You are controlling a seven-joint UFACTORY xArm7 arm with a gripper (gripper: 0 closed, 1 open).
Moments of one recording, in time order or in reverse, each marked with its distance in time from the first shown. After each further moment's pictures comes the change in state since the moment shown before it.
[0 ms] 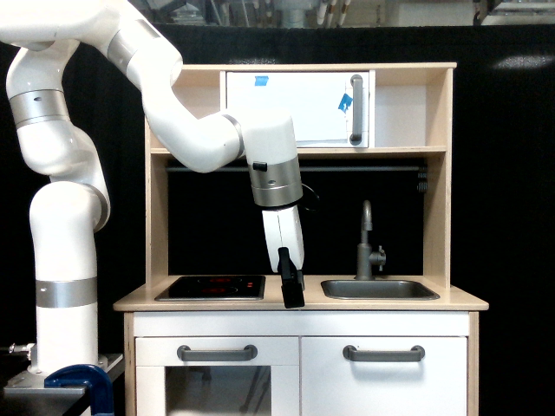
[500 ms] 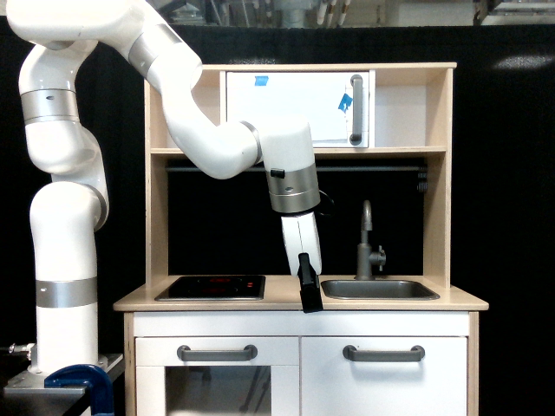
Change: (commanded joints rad) arm 0.023 0.130 -0.007 0.094 0.089 -0.011 -0.062
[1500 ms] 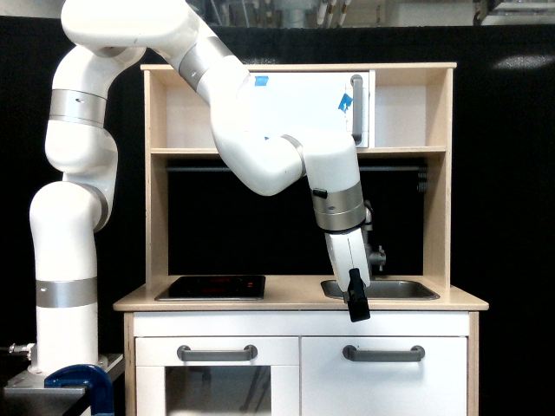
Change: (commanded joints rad) arm -0.043 0.231 0.068 0.208 0.253 0.026 -0.265
